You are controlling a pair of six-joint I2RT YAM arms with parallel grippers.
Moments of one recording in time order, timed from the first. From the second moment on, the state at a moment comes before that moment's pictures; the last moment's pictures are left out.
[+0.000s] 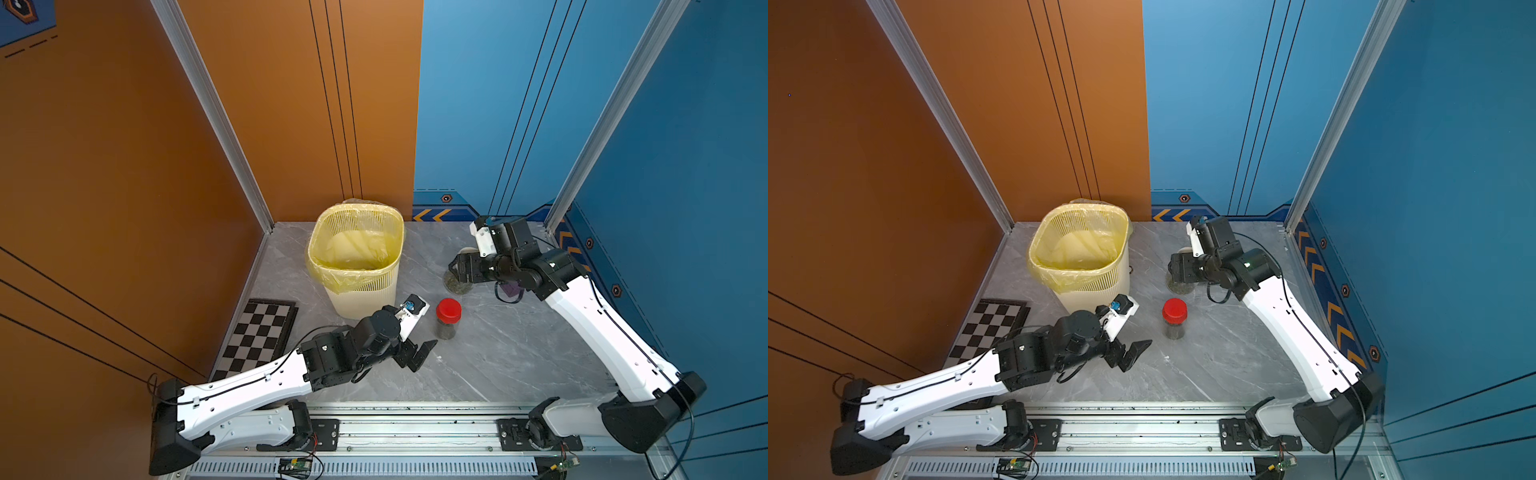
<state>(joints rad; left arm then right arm) -1.13 1.06 0.92 -0.34 -0.19 -0.17 0.50 1.32 1.50 -0.96 -0.06 0.32</state>
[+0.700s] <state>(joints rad) -0.96 1.28 0.95 -0.03 0.10 0.00 0.42 1.21 1.42 -0.99 -0.33 0.43</state>
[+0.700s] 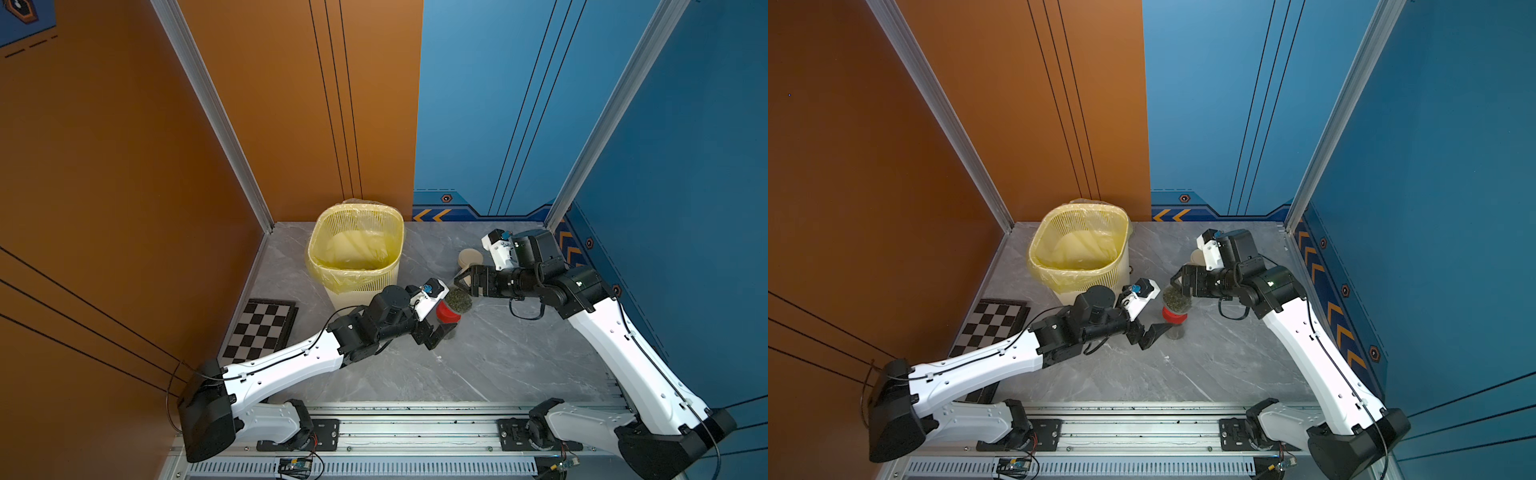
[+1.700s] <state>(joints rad) -0.87 1.41 1.01 0.15 0.30 0.06 0.39 1.24 1.40 -0.94 -0.54 0.53</state>
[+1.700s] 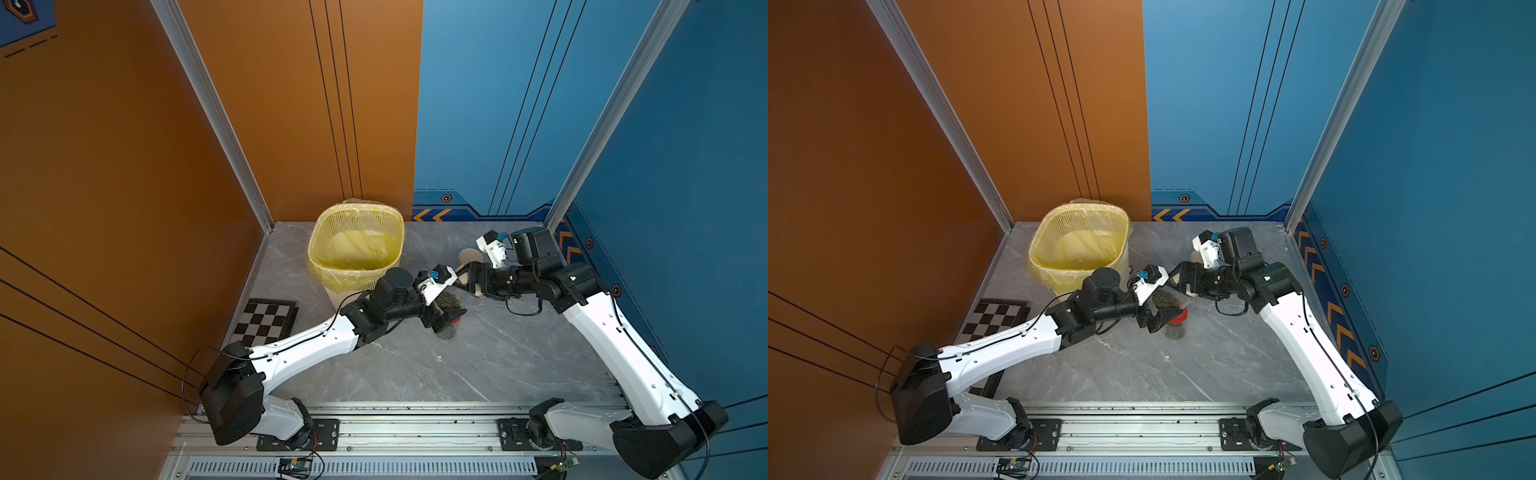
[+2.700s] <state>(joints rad) -0.86 1.41 0.91 0.27 0.32 0.04 0.43 1.25 1.39 -0.93 -0.53 0.55</state>
